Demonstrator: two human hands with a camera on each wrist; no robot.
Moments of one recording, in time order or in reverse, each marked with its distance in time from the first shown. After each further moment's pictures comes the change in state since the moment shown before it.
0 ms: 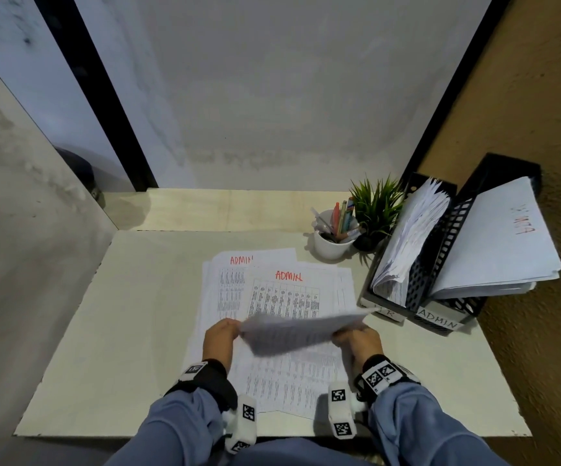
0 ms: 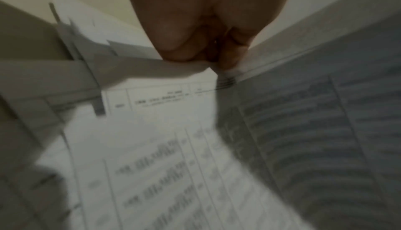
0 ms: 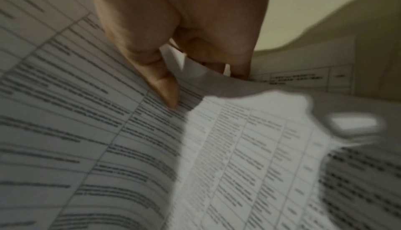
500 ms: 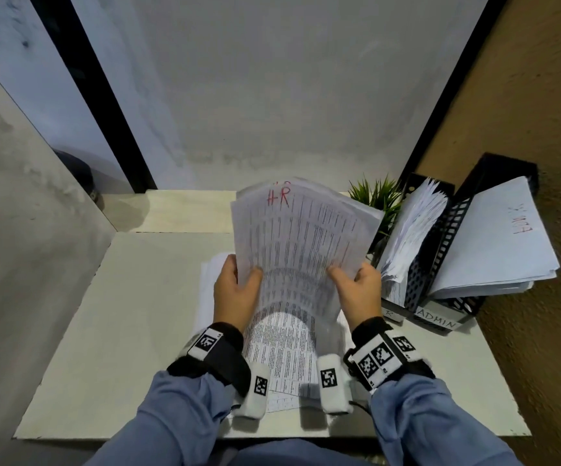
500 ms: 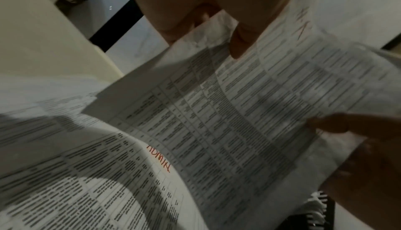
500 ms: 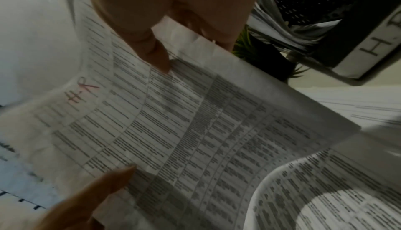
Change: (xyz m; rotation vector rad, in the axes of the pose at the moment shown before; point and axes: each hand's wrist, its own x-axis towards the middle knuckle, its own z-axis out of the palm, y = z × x) left_hand -0.033 0.095 0.031 0.025 -0.033 0.562; right_hand -0.068 -0.096 0.021 0.167 -0.071 -0.706
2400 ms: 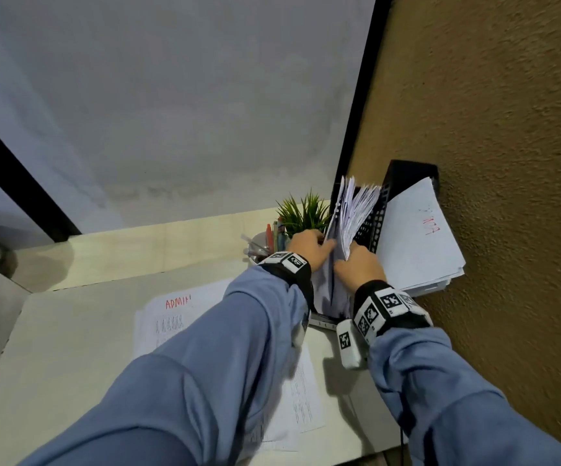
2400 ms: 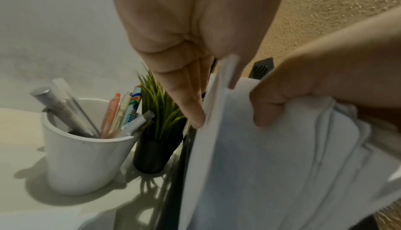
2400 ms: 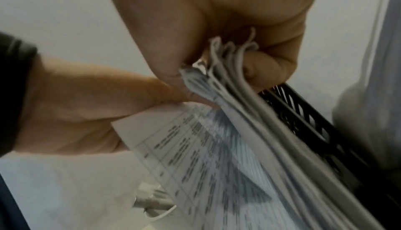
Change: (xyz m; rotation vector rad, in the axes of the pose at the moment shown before) left_hand 0.065 0.074 0.238 0.704 -0.692 0.151; right_hand 0.109 -0.012 -0.116 -0.969 0.062 0.224
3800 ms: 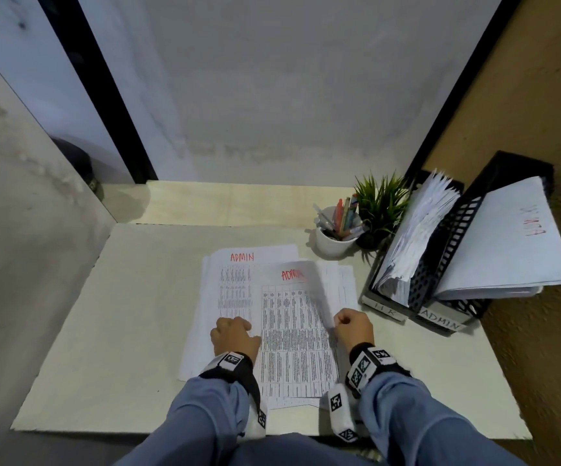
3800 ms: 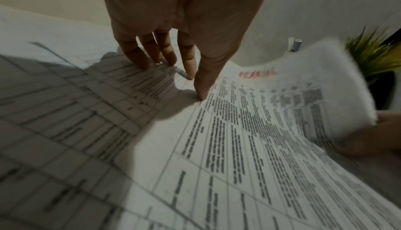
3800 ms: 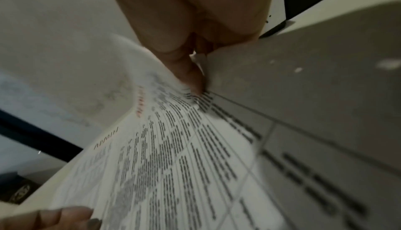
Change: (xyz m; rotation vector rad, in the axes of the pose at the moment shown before) left_hand -0.198 -0.252 0.045 -0.020 0.253 -0.783; right_hand -0.092 0.026 0.168 0.308 -0.190 0.088
